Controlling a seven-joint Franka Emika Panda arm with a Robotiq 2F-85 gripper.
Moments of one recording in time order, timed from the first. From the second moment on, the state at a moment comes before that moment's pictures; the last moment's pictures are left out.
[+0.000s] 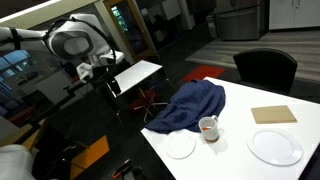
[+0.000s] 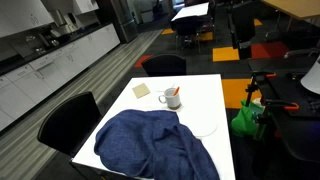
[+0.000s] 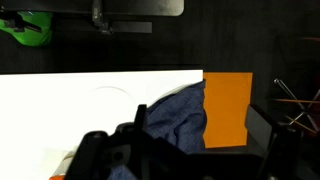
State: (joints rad) arm 0.19 -0.35 0.20 -2.43 0.32 1.98 0.23
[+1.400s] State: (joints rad) arm 0.10 -0.28 0.17 -2.36 0.10 2.06 0.26
